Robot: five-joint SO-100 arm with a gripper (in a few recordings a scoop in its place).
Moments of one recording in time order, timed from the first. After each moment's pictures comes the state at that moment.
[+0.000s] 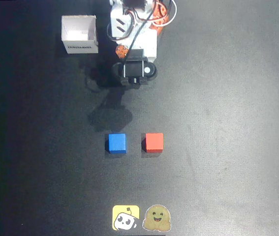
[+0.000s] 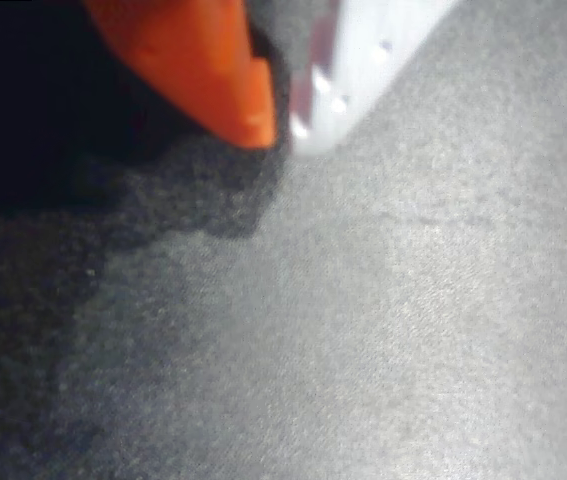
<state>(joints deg) 3.6 182.9 169.5 77.0 89.3</state>
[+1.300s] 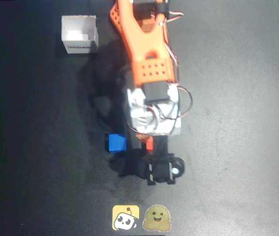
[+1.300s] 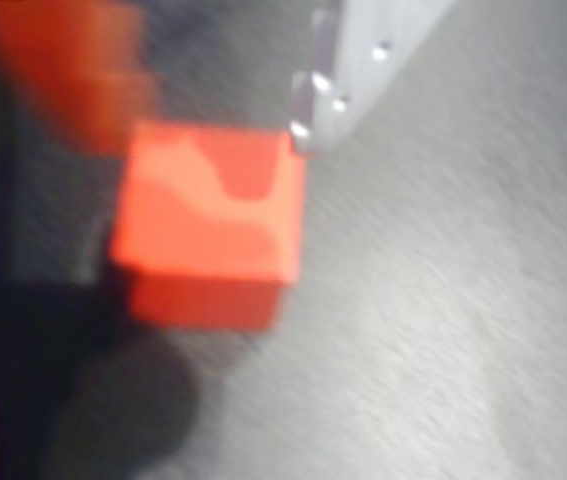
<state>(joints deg) -8.1 77.0 81.0 75.7 97.2</state>
